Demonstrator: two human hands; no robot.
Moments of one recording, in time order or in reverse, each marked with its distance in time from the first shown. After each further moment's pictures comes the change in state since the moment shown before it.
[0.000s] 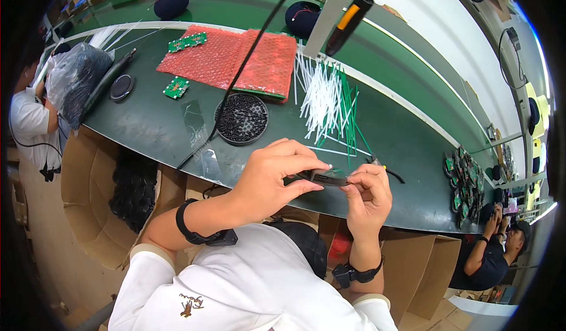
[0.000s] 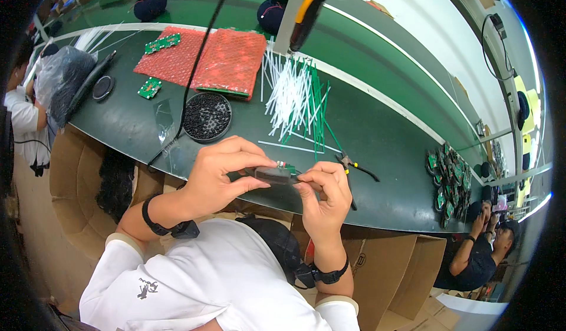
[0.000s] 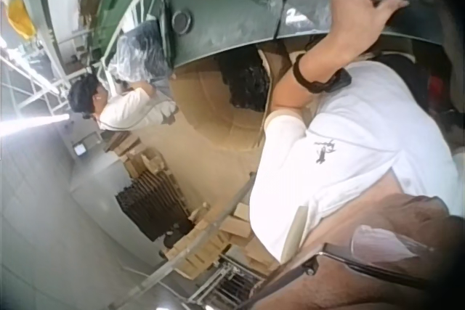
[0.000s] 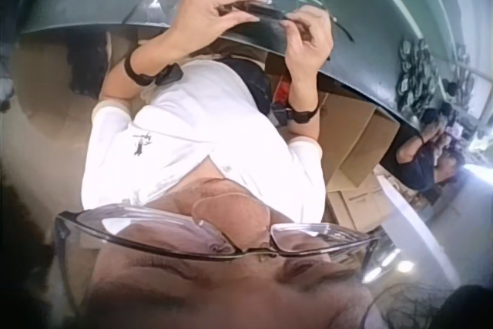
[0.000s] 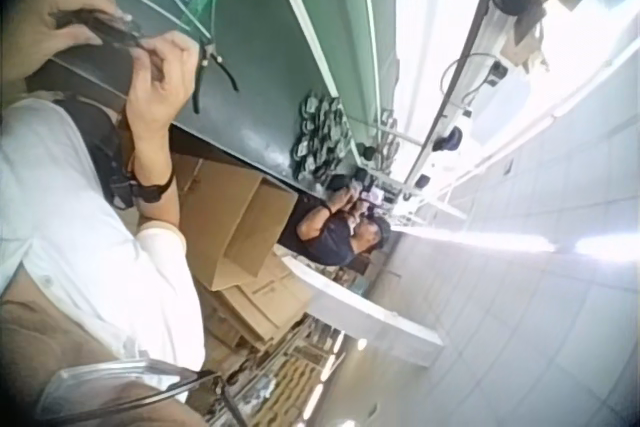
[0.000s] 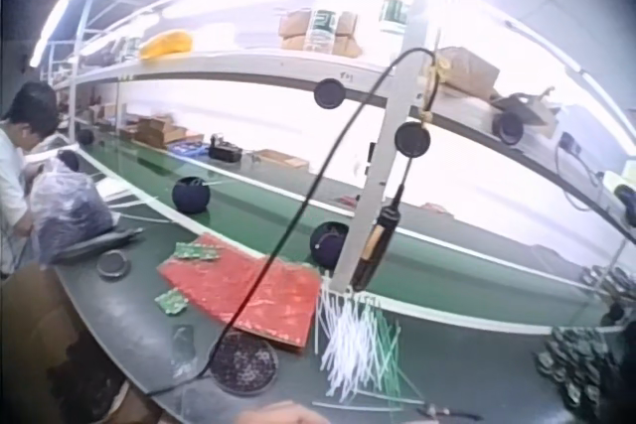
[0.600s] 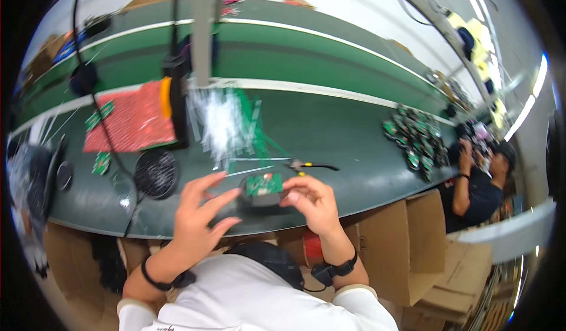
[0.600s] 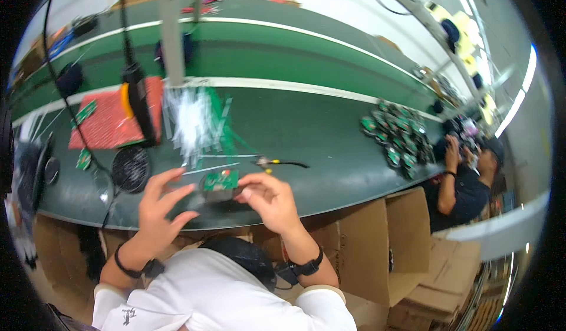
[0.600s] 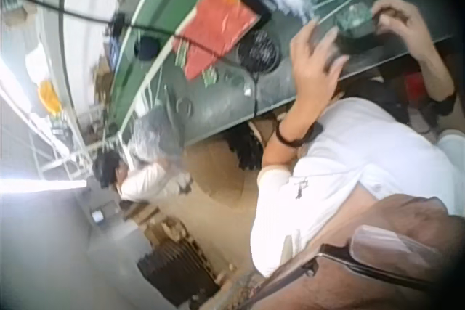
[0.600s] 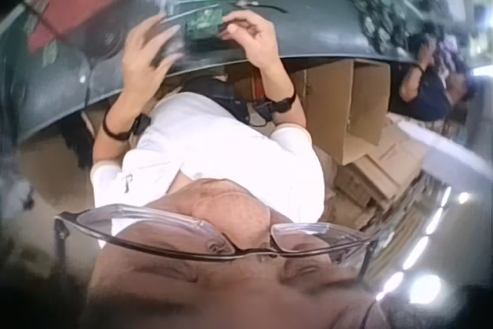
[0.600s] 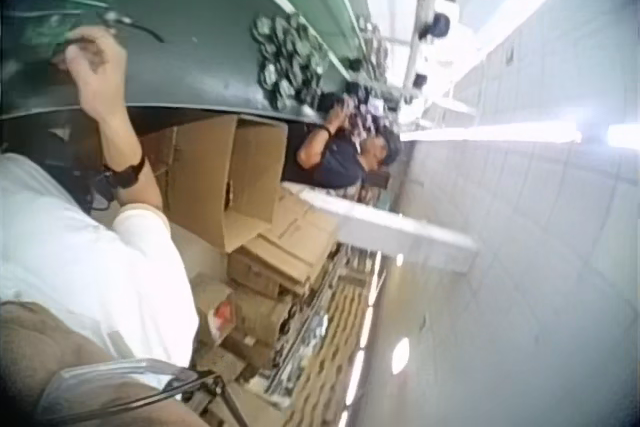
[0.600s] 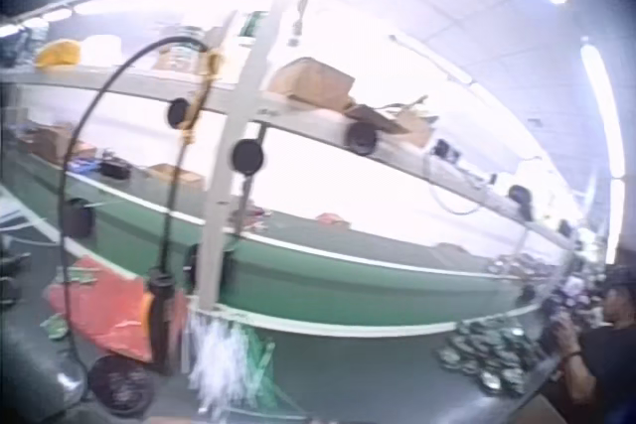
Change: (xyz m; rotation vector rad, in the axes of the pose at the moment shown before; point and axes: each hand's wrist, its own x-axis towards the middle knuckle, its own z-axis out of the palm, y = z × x) left_hand 0.007 -0.002 0.033 0.352 0.006 0.105; right_hand 0.000 0.019 -0.068 0.395 -0.078 0.387
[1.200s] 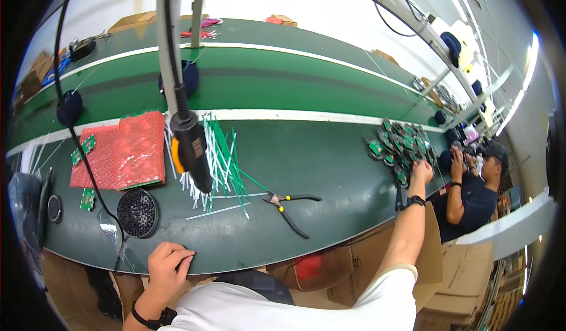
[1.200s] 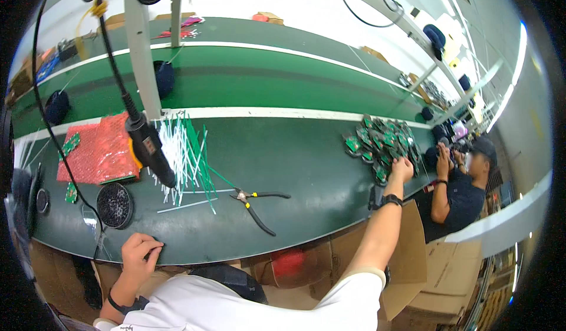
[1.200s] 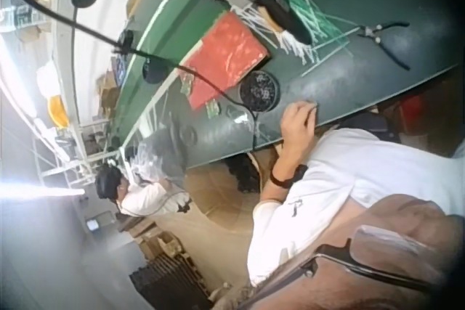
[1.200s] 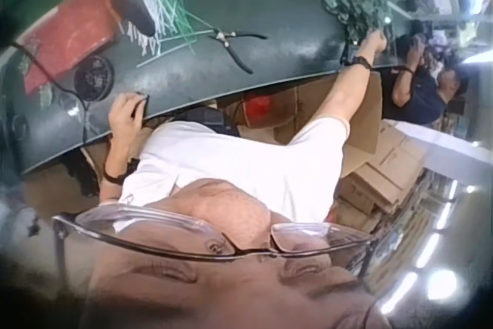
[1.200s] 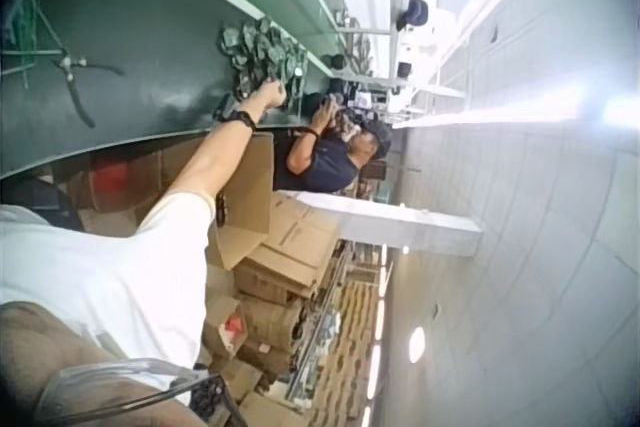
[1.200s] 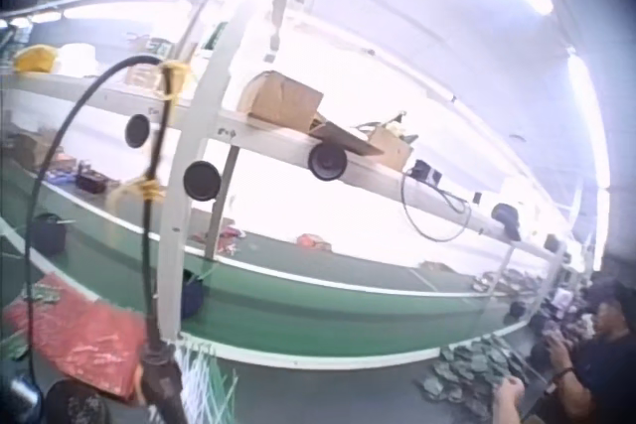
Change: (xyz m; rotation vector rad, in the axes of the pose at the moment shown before) left_hand -0.051 -0.051 -0.001 0.085 -0.101 -0.146; right_hand 0.030 -0.005 -0.581 -0.269 1.549 -0.198
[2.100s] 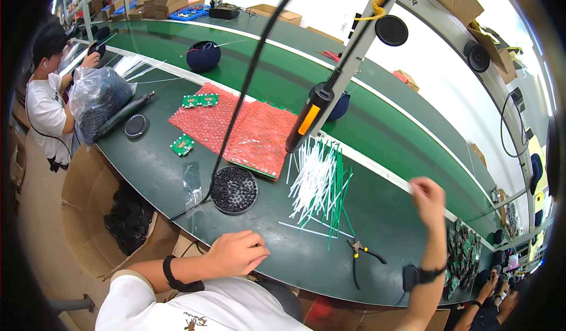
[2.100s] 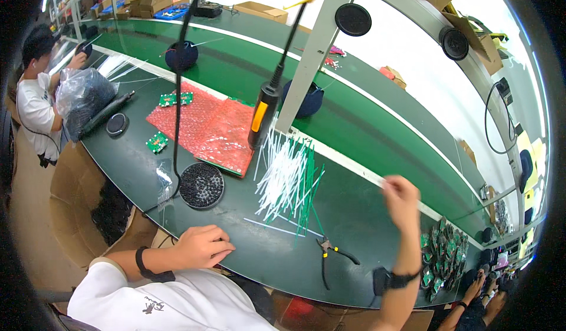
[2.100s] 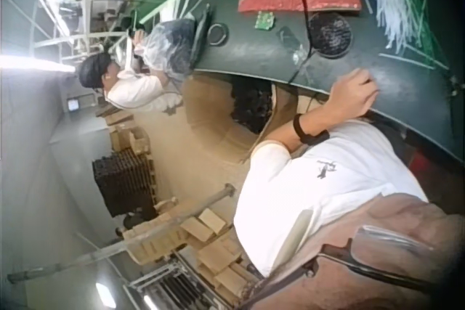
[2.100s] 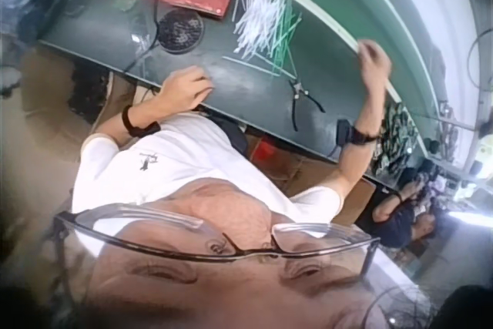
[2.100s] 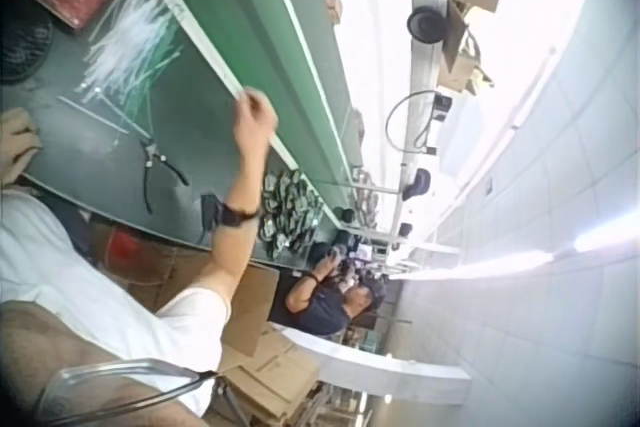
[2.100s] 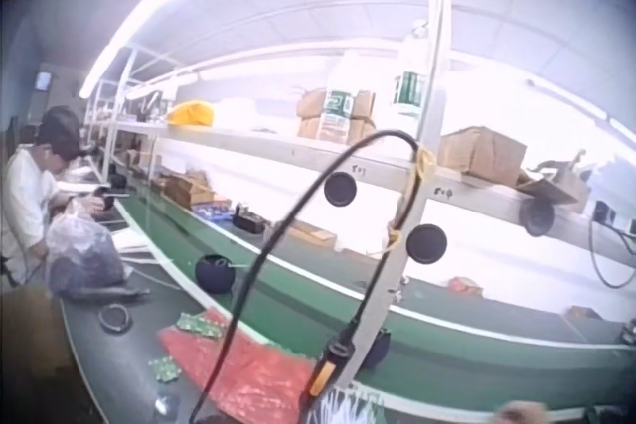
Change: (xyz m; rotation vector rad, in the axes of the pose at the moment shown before) left_hand -0.005 -0.005 -0.003 0.120 -0.040 0.102; right_hand -0.381 -0.177 0.194 -0.196 -1.507 -0.611
